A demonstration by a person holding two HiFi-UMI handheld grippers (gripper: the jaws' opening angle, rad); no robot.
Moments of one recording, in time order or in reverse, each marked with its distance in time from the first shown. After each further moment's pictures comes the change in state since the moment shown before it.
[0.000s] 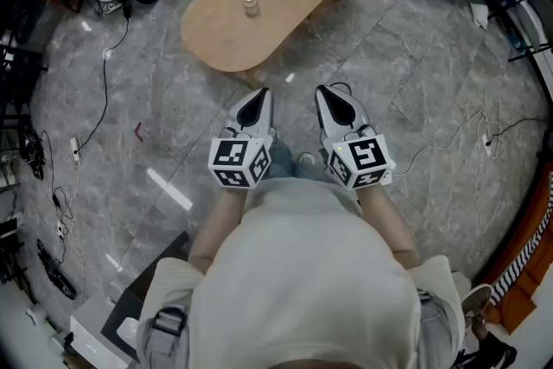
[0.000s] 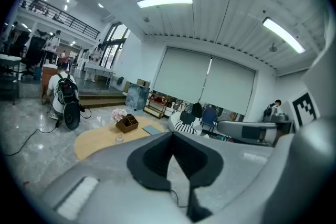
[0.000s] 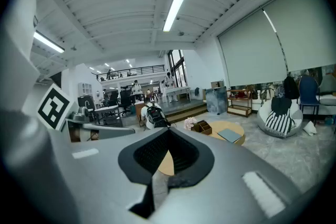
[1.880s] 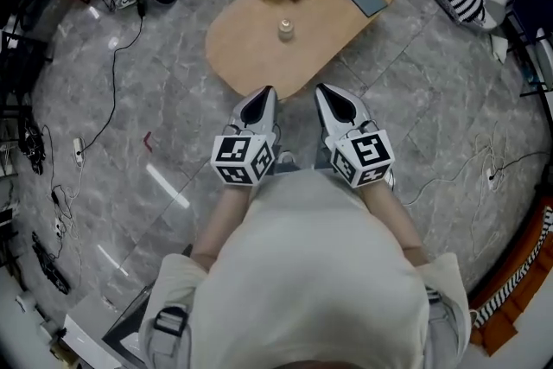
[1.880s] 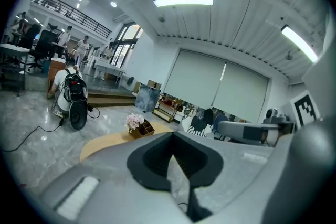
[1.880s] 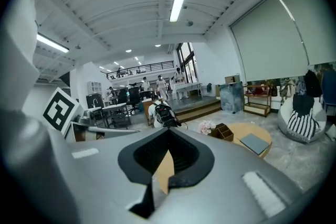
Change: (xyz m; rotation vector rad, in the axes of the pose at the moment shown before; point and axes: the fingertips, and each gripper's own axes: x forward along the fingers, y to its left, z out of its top) left arm 0.082 0.163 0.044 -0.105 -0.027 0.053; right arm 0.196 0.014 0.018 -0.028 0.060 0.115
